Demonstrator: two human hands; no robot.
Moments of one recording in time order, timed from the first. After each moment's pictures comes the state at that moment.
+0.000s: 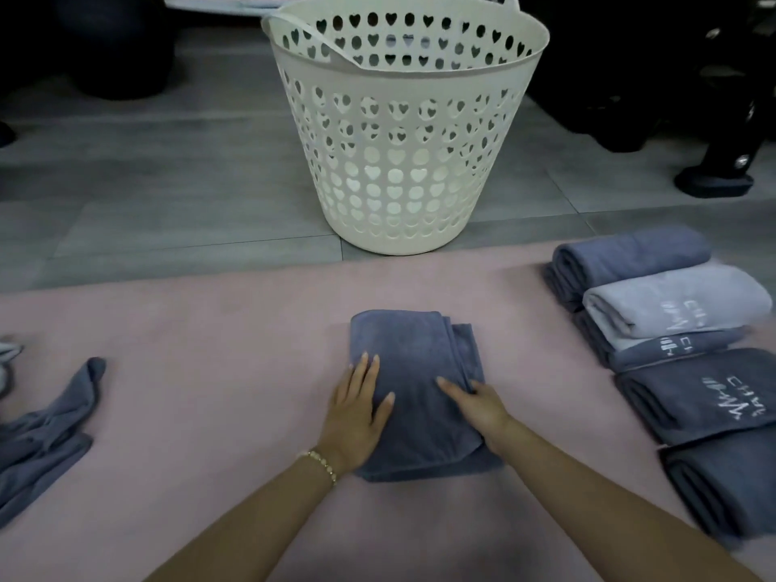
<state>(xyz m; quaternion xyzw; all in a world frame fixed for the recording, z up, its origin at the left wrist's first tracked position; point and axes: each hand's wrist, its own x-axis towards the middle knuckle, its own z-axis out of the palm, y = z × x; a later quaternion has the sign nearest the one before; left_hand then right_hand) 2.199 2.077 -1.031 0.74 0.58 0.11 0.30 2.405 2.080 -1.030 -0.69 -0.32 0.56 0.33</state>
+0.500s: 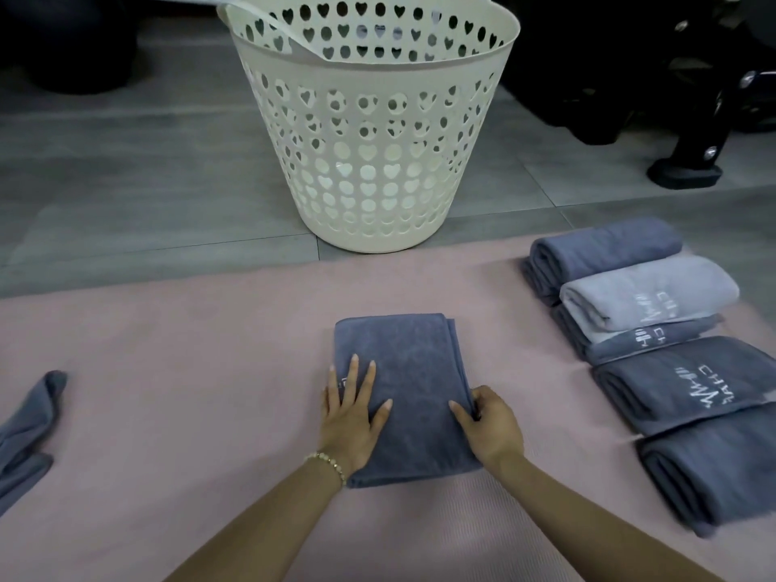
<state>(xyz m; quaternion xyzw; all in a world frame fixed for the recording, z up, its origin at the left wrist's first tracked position) 2.227 2.080 -1.051 0.73 0.62 0.03 0.28 2.433 2.044 -1.035 -0.80 -0.46 0.31 0.22</state>
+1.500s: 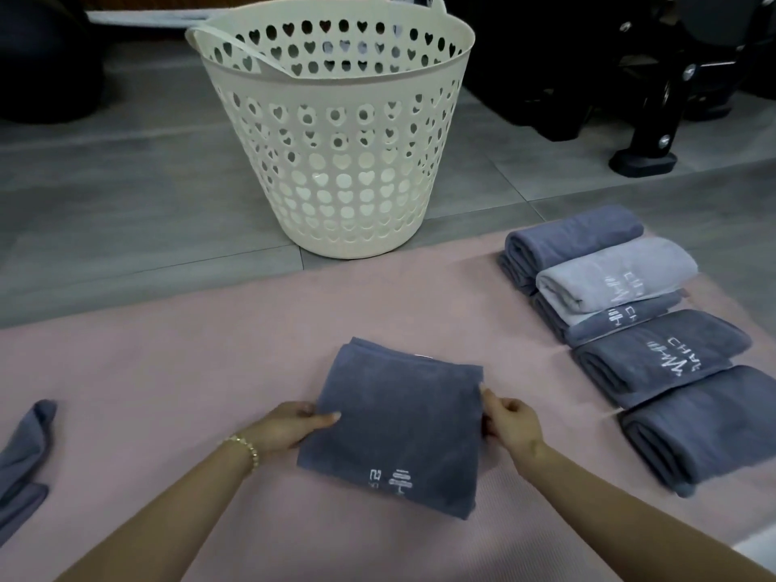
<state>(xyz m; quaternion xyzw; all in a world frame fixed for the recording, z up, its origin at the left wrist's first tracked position) 2.147 2.108 -1.019 0.46 0.56 0.05 0.68 2.456 2.024 -1.030 -0.81 -0.18 0.43 0.35</state>
